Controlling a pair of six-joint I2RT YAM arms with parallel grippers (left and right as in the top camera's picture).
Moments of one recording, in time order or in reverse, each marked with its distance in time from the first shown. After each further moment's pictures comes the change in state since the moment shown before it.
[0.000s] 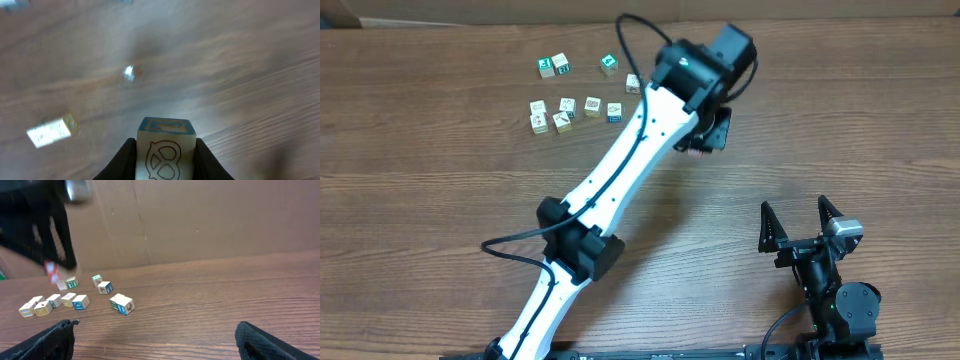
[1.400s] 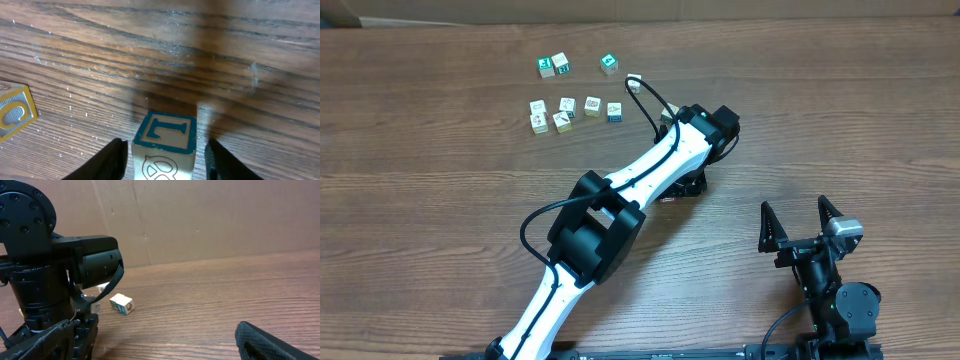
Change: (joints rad) left arm -0.037 0.003 -0.680 0.358 -0.158 -0.423; right arm 0.000 0.000 0.000 0.000 0.000 0.000
